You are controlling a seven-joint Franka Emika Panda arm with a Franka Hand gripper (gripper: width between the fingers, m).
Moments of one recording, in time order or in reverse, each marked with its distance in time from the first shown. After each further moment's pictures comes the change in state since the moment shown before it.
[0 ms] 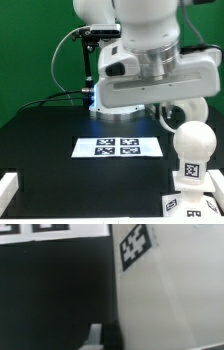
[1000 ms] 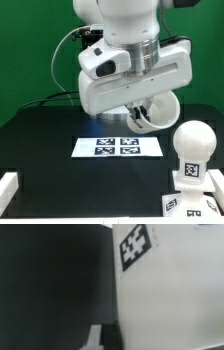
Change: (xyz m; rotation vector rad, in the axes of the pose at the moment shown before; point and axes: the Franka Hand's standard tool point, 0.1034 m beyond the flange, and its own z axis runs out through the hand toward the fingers) arm -0.001 0.036 -0.012 -0.122 0.061 -0.395
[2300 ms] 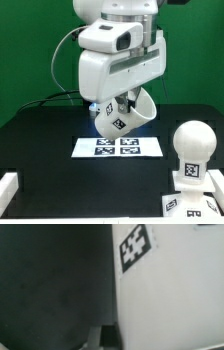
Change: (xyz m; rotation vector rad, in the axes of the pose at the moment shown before) arm 0.011 0.011 -0.023 -0.217 0.044 -0.438
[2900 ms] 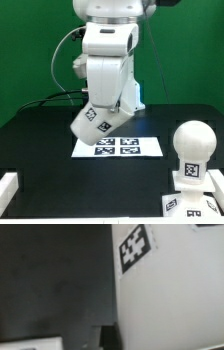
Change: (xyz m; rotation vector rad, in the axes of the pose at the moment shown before) arm -0.027 0.018 -0.006 -0.006 0.020 -0.759
